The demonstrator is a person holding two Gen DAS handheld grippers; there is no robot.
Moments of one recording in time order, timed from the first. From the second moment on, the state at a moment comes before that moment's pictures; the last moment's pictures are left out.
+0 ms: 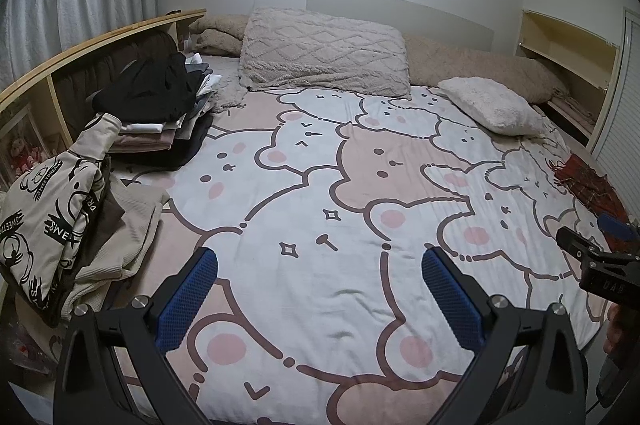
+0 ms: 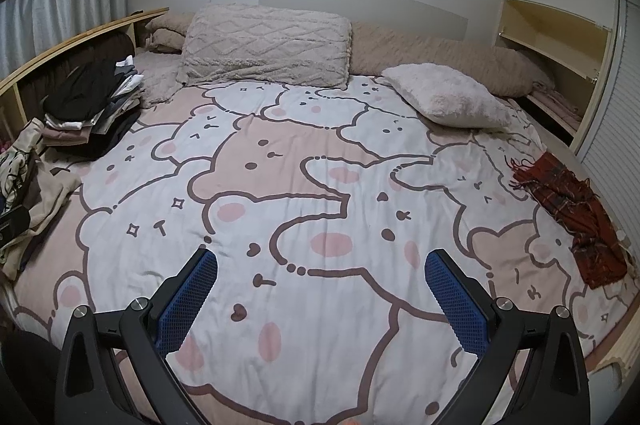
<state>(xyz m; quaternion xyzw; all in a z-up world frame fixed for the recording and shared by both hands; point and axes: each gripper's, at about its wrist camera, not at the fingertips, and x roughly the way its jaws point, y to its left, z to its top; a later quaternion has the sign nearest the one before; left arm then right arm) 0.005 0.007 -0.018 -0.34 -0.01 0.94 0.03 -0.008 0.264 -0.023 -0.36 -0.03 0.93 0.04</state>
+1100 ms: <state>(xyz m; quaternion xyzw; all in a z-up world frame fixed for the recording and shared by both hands) -0.016 0.032 -0.031 -0.35 -0.01 0.93 0.05 -0.026 0.300 -0.057 -0.40 0.00 0.92 0.04</state>
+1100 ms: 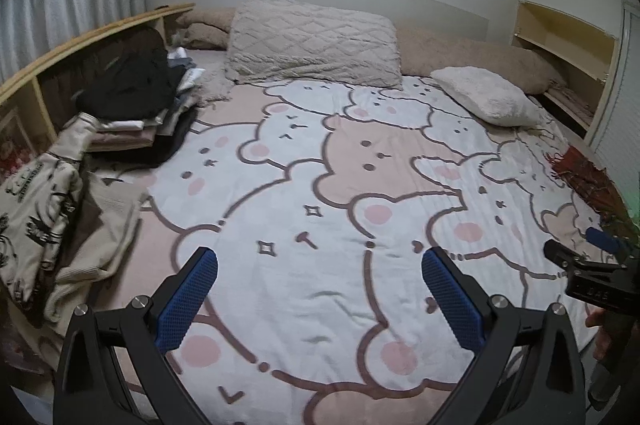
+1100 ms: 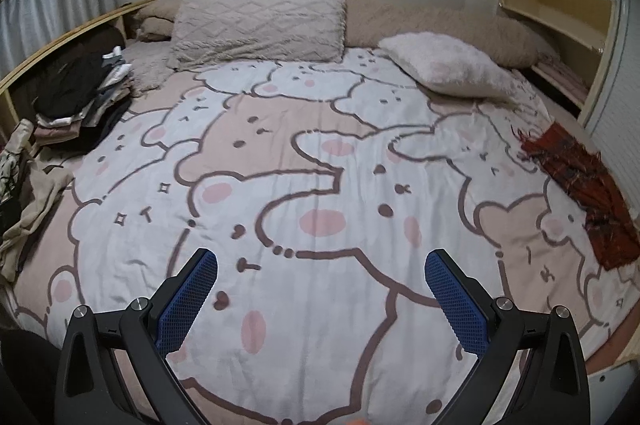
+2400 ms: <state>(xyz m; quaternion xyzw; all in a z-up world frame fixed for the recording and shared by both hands) -0.057 0.085 -0.110 -0.45 0.03 0.89 0.06 -0.033 0.767 -0.193 -0.31 0.28 0.68 0.60</state>
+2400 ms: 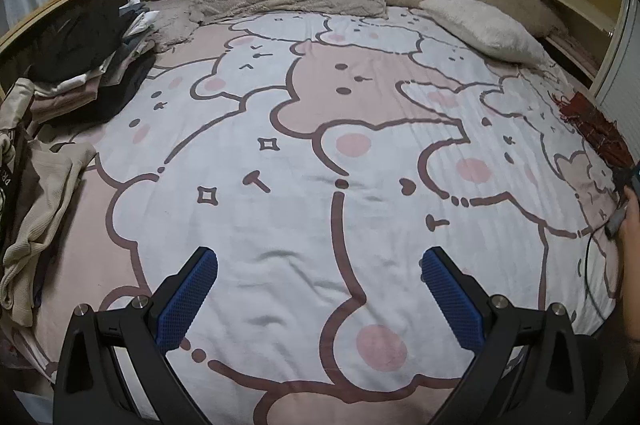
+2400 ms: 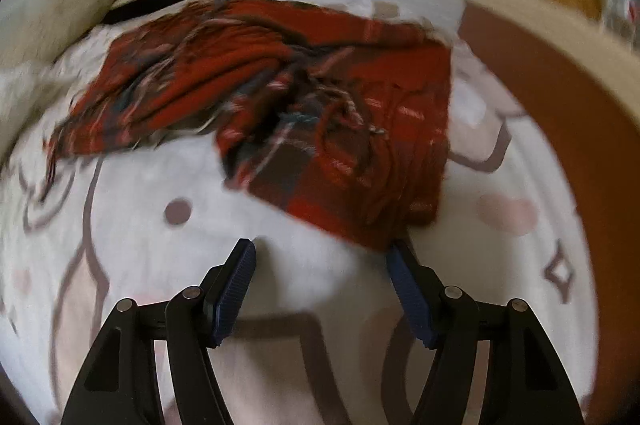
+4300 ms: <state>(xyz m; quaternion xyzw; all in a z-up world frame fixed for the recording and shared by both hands) 0.054 -0.043 -0.041 -0.34 -0.04 0.94 0.02 -0.140 0.354 -0.111 -0.47 -0.13 0.87 0.06</state>
